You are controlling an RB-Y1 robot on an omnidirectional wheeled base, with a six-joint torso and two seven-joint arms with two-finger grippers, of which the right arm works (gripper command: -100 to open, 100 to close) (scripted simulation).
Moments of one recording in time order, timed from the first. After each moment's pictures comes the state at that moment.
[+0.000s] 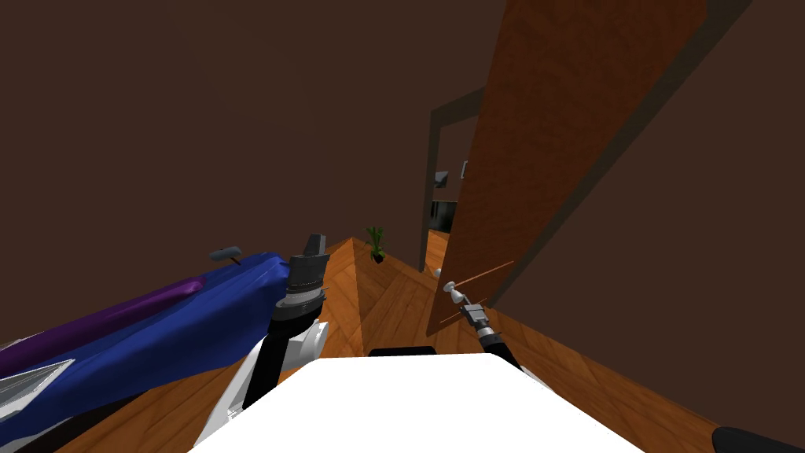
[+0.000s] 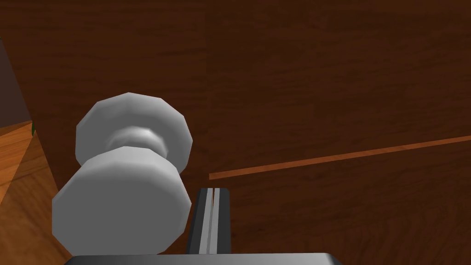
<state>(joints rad) 0.12 -0.52 0.44 -0.85 -0.52 -0.95 -1.67</state>
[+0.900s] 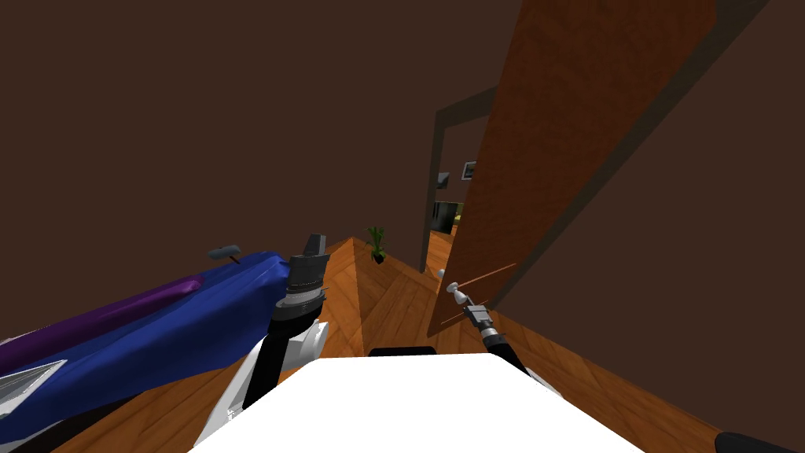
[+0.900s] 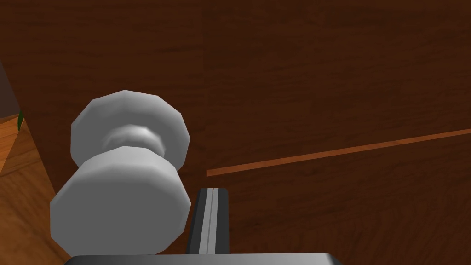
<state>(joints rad) 0.13 -0.54 0.42 -0.83 -0.54 -0.92 -1.69</state>
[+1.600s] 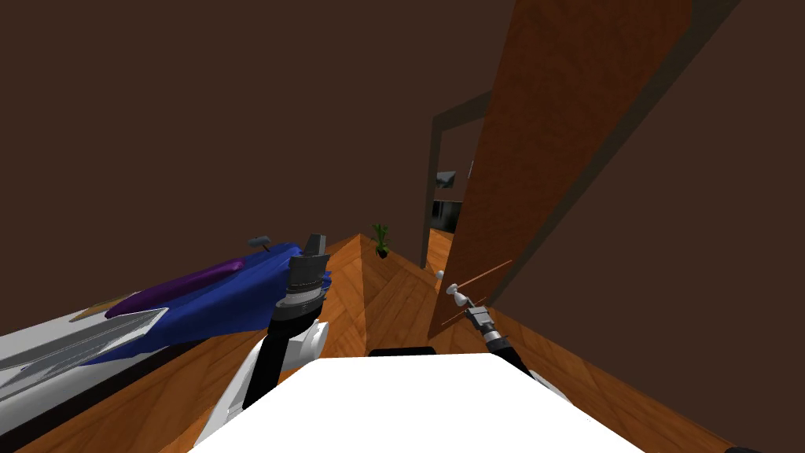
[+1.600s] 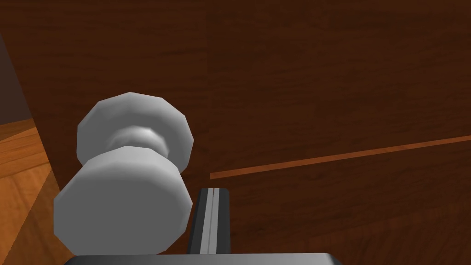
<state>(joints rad) 0.12 -0.57 0.48 -0.80 -0.50 -1.01 -1.74</state>
